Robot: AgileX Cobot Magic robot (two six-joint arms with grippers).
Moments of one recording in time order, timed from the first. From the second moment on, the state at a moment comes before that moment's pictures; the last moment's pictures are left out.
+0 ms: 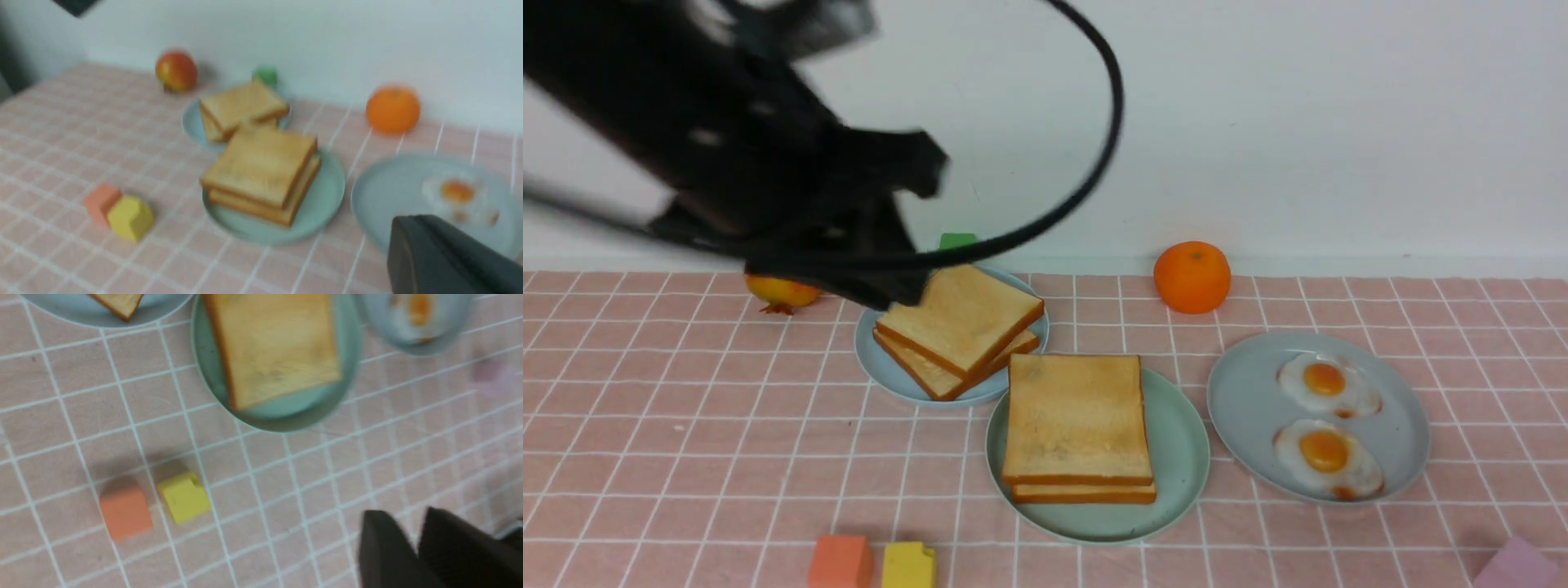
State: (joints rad) right arm -0.01 0.11 -0.36 0.81 0.66 -0.76; left arm -0.37 1.37 -1.52 -0.39 1.23 -0.19
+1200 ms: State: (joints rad) right arm 0.01 0.01 -0.36 0.83 0.74 -0.76; left arm -0.40 0.14 -0.36 0.39 0.33 -0.79
